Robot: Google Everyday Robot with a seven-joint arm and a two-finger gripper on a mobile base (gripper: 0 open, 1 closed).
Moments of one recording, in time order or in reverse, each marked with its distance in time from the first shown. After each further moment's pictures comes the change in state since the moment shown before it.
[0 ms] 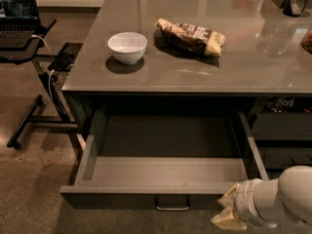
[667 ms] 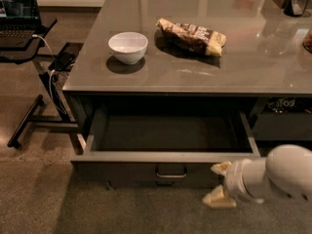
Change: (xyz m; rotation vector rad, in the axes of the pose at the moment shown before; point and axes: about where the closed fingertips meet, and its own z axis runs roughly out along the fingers) arm -0.032 -0.035 0.011 0.023 -0.054 -0.059
